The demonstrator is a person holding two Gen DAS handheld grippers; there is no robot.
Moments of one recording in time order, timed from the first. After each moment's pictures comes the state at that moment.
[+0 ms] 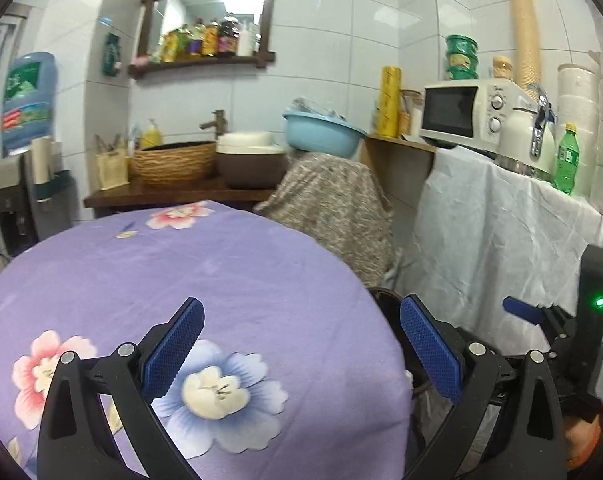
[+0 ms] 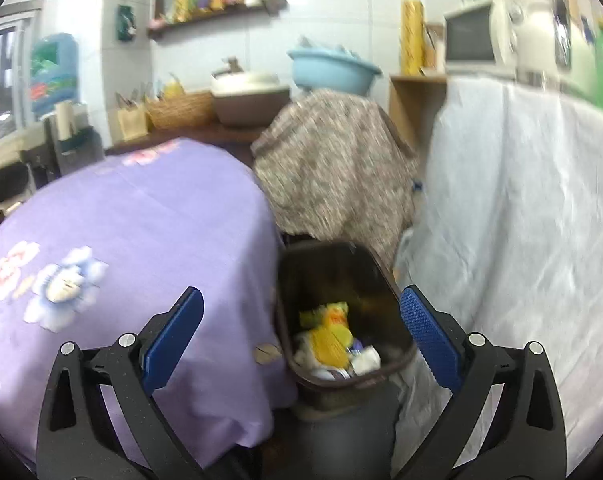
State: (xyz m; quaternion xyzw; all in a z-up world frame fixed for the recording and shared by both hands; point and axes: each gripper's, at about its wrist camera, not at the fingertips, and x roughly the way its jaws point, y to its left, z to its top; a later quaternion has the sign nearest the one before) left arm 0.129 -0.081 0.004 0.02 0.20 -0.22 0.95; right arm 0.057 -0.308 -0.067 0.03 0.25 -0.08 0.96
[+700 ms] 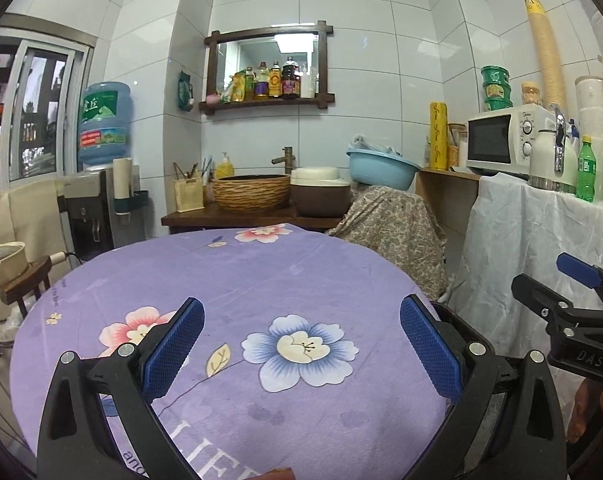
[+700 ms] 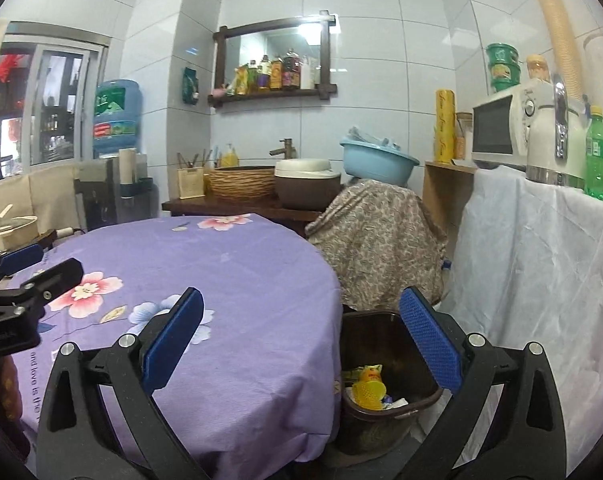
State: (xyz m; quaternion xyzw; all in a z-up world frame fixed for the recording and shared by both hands) left arm 0.047 -0.020 0.003 0.02 0.13 -0.11 0.99; right arm -0.037 -0.233 -0.019 0.00 0.12 -0.03 0.99
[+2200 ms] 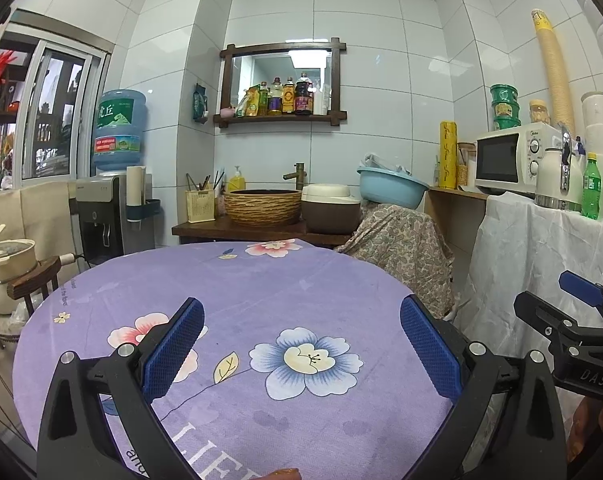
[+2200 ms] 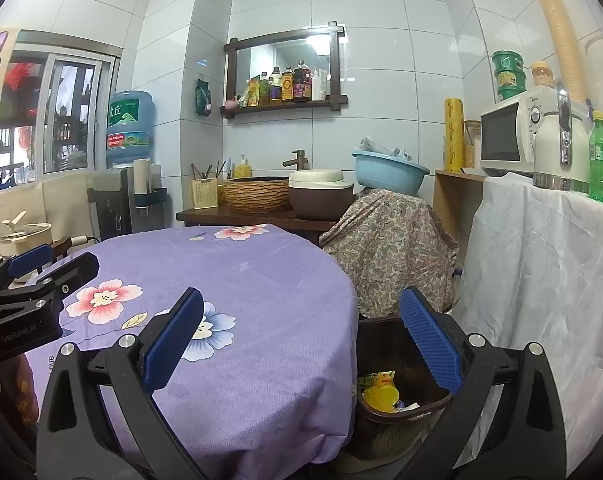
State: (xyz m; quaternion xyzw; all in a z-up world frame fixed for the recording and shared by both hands) left arm 0.037 -0.013 0.007 0.00 0.10 -0.10 0.99; right arm -0.046 -0.227 -0.016 0.01 0.11 -0.01 0.99
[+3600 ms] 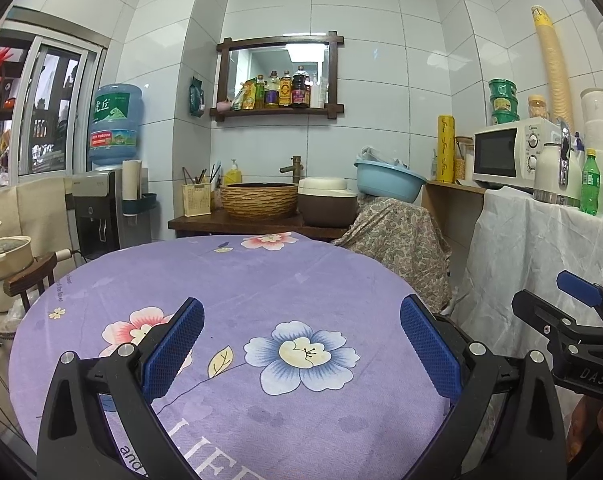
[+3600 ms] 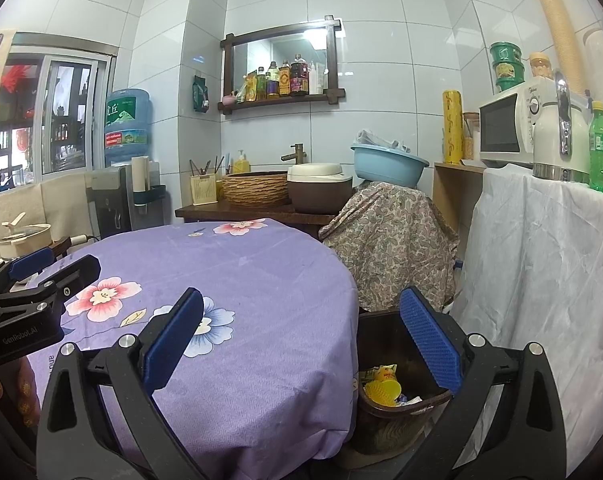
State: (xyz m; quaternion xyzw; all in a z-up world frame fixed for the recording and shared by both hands) left arm 0.039 -0.016 0.001 0.00 0.11 -0.11 0.99; right arm -0.043 -0.229 -0.020 0.01 0.12 -0.01 0.99
